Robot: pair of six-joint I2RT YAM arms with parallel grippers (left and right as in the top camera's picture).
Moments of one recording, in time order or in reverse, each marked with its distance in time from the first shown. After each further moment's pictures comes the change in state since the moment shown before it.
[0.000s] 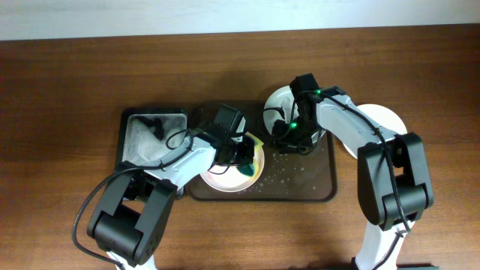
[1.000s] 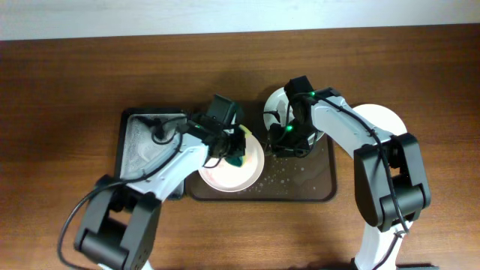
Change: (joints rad) left arm 0.020 -0.084 0.049 -0.134 -0.188 0.009; right arm 0.037 0.000 0.000 -0.024 0.002 -0.002
